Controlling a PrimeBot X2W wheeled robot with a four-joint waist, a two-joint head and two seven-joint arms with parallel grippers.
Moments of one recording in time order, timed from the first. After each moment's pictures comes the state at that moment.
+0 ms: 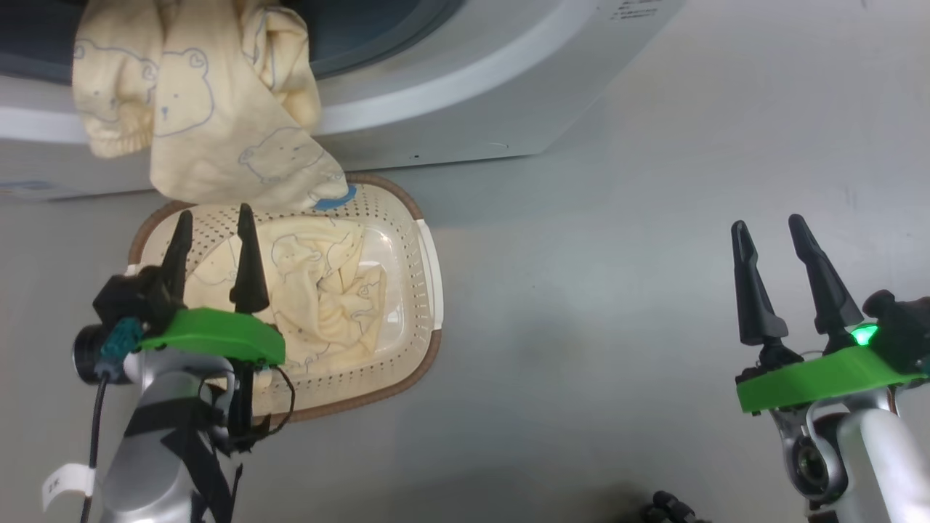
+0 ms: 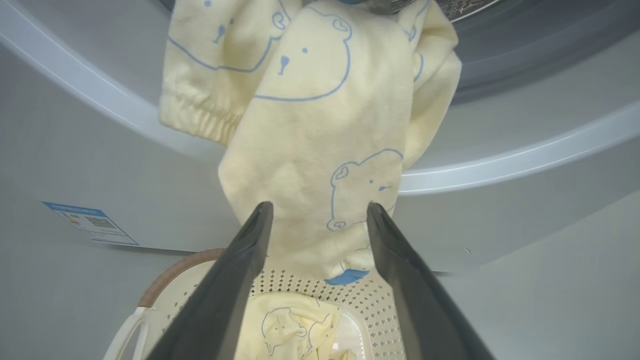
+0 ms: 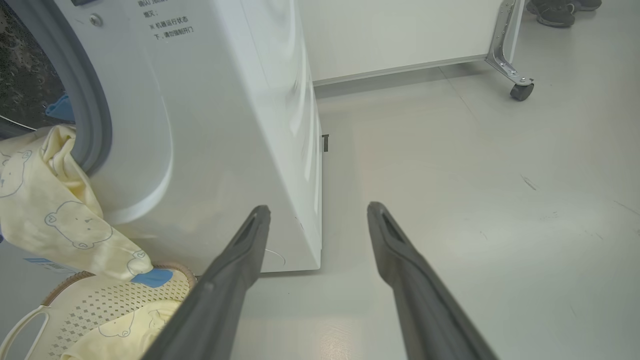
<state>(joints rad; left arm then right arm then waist) -0.46 0.04 -0.07 0.49 -0.24 0.02 -0.25 -0.12 -0.11 0.05 0.05 0.32 0.13 -0.25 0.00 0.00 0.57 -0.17</state>
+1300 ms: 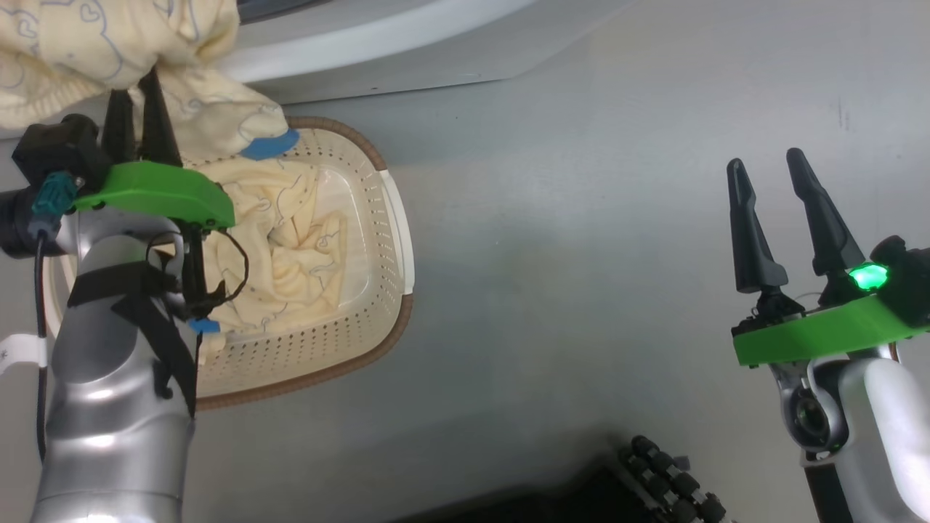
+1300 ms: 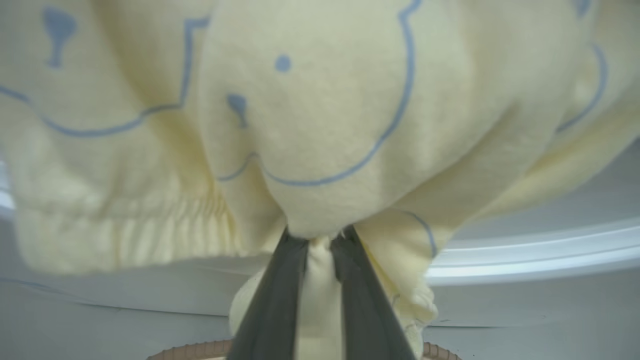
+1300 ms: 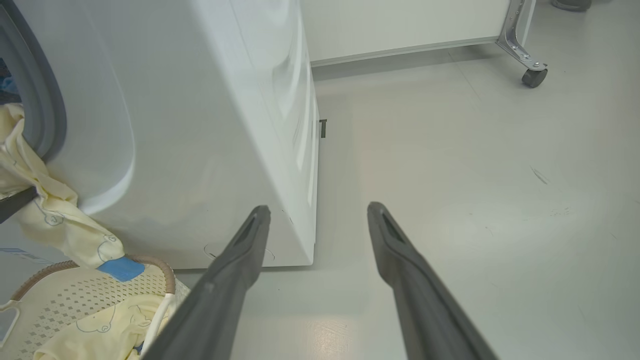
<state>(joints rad) -0.81 0.05 0.03 0.67 -0.13 0.05 -0.25 -0.23 -0.11 0.07 0.03 0.33 0.13 -0.25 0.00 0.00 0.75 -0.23</state>
